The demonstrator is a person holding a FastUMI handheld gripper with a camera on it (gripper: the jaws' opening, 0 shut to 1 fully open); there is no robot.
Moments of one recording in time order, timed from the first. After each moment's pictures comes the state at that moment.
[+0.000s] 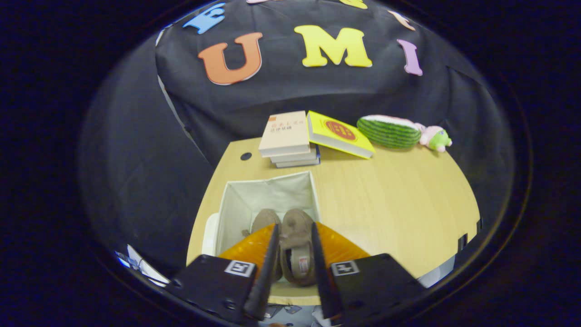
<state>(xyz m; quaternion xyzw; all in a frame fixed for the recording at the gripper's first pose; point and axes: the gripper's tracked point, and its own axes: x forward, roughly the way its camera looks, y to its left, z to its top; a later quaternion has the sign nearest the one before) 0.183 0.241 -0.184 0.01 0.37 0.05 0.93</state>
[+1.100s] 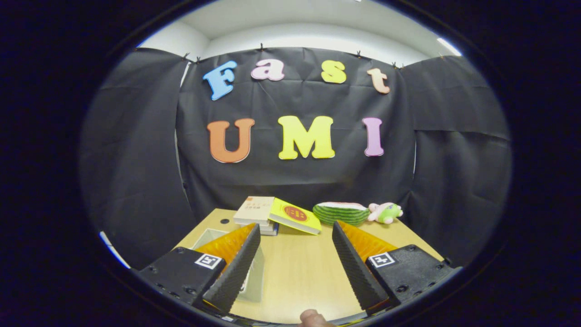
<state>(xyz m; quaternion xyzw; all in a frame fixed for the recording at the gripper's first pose) 0.084 0.096 -0.058 0.00 0.10 0.03 0.99</state>
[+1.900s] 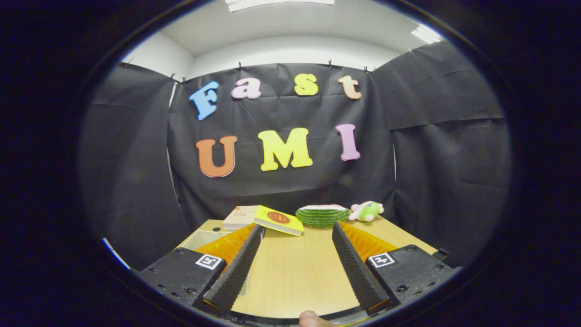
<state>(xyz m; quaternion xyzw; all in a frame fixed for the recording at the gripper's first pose) 0.024 0.014 -0.060 0.02 0.05 0.00 1.00</state>
